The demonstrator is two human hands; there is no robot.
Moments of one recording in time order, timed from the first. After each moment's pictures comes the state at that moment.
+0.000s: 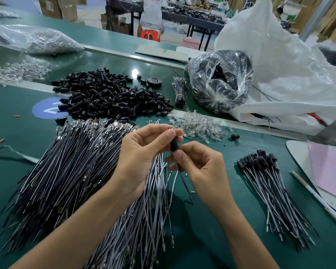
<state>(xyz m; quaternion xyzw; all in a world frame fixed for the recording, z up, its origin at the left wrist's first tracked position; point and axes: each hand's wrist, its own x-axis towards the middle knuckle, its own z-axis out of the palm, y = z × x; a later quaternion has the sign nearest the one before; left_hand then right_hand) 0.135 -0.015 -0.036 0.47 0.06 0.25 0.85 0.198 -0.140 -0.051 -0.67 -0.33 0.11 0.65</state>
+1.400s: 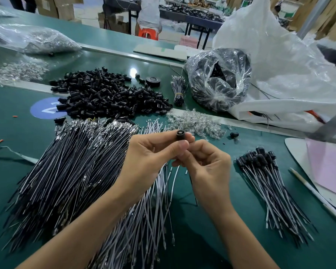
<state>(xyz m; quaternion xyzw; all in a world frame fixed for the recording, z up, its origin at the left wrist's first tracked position) 0.132 -0.022 -0.040 0.57 -0.01 0.26 0.78 0.189 -0.133 -0.054 -0.59 -0.29 0.05 0.75</state>
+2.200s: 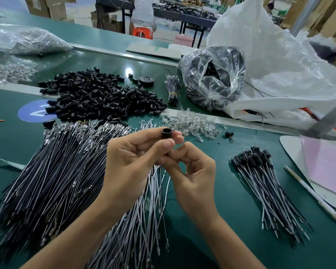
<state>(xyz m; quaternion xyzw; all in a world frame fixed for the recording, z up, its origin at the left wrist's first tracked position) 0.126 -0.025 -0.036 0.56 -0.03 0.33 0.76 0.181 -0.124 -0.062 -0.60 -0.35 -0.02 0.73</state>
